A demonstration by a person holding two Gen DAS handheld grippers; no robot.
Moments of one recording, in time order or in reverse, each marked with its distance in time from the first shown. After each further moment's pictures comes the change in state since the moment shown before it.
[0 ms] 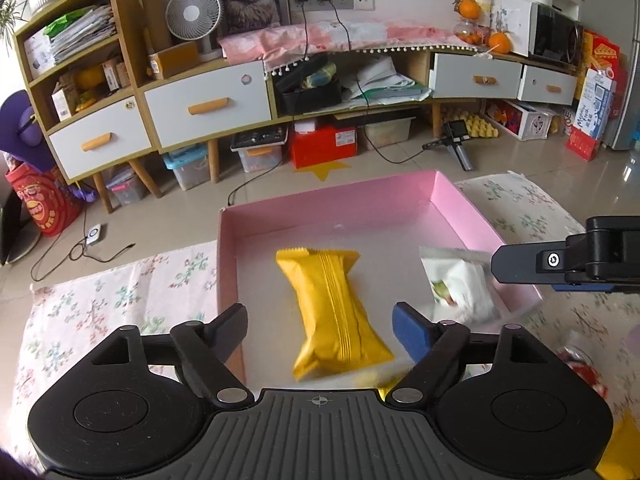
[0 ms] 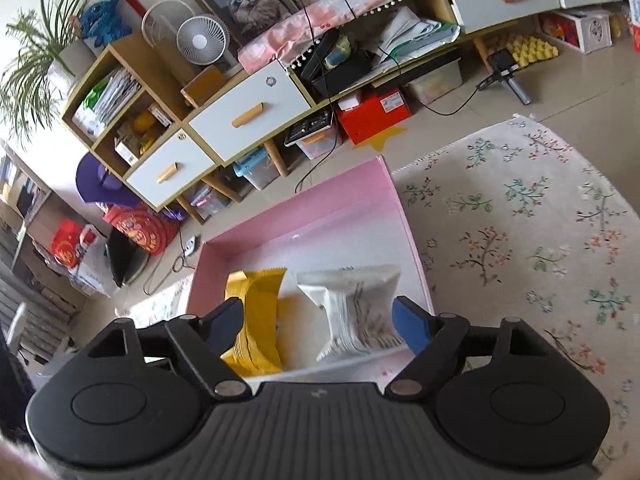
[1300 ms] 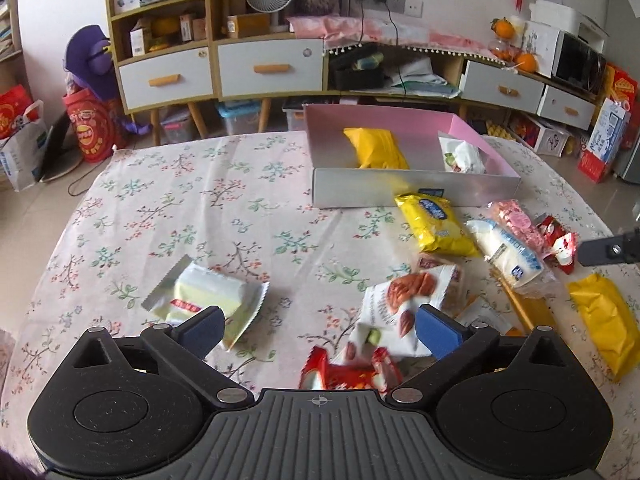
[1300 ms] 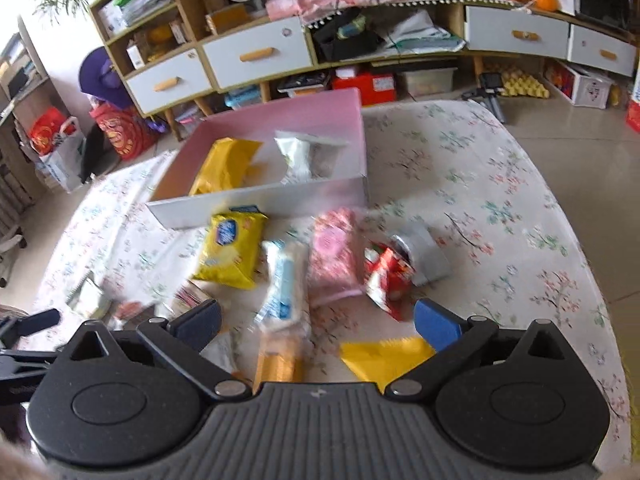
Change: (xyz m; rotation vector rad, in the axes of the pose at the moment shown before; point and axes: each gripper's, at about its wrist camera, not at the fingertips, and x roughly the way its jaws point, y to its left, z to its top) left arm -0.098 0.030 -0.159 -0.168 -0.018 0.037; right arm -0.061 -0.015 -0.089 -0.297 0.074 -0.164
